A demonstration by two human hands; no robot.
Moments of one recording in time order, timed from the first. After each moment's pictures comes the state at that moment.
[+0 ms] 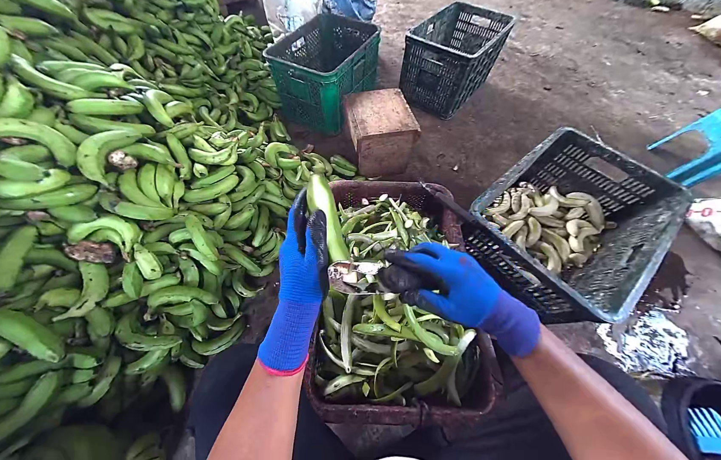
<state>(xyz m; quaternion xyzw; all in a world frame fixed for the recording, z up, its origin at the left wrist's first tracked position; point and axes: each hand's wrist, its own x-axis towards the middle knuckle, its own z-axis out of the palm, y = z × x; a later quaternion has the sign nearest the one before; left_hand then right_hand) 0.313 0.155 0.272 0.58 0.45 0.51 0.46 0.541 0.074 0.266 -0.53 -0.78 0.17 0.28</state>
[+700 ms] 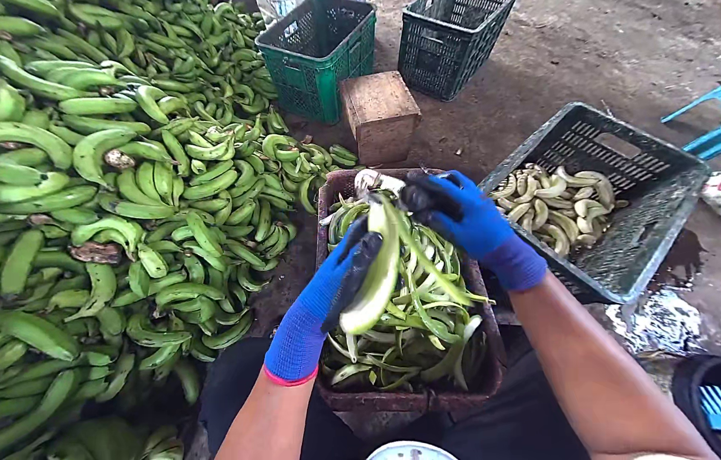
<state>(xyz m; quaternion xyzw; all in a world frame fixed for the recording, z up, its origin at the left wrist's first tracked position) 0.316 0.130 0.282 0.59 0.33 0.30 0.67 0.569 0.120 0.277 -0.59 -0.73 0.10 0.34</state>
